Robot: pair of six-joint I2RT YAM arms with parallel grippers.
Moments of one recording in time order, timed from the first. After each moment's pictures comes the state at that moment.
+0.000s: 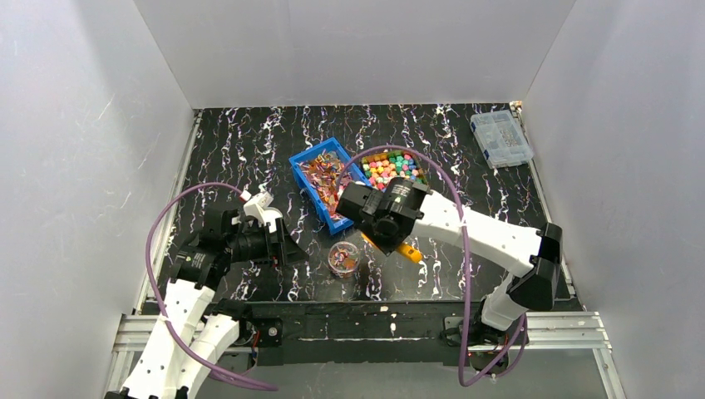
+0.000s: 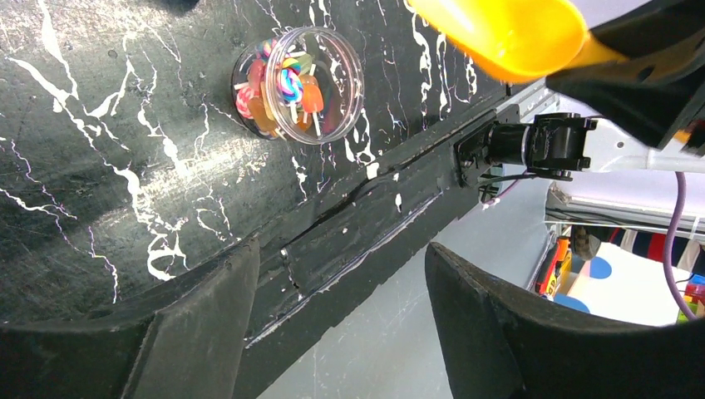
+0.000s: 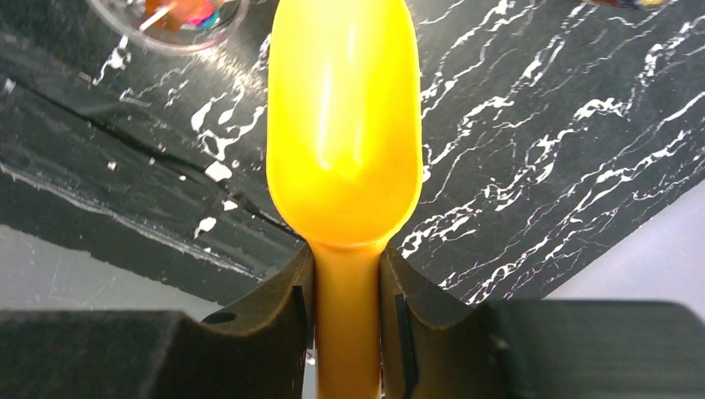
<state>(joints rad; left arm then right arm) -0.24 0.65 0.74 -0.90 0.64 -0.42 1.20 1.60 1.63 -1.40 0.30 0.30</state>
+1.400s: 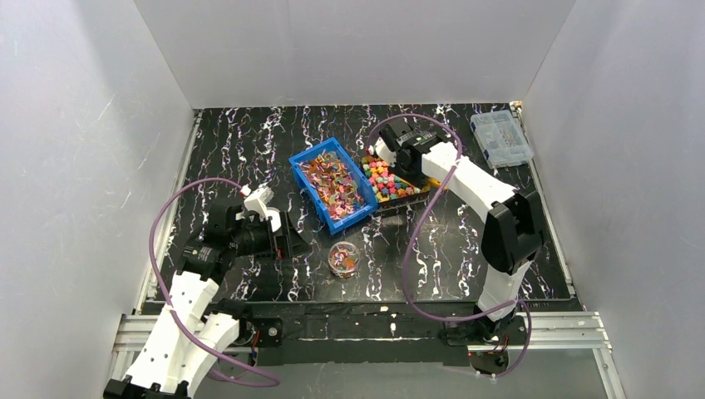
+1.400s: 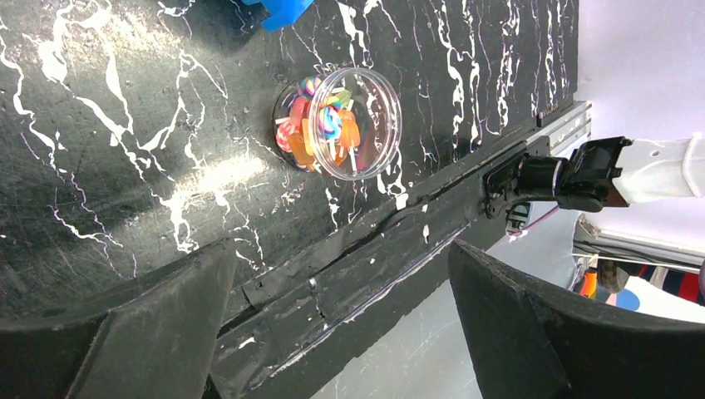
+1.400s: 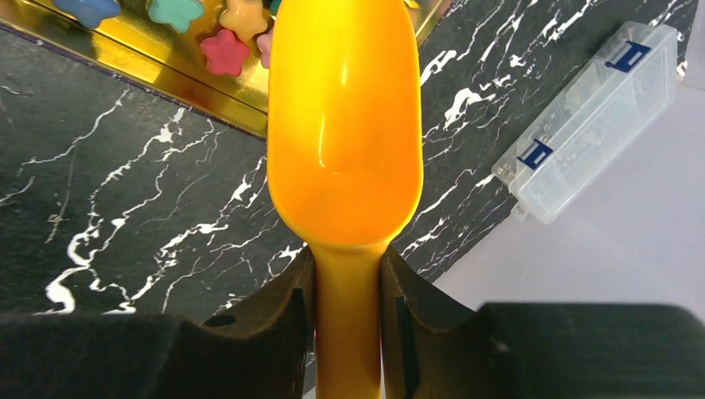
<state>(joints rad) -0.24 0.71 0.71 -0.80 0.56 -0.42 0.63 1.79 1.61 -1.00 0.39 -0.46</state>
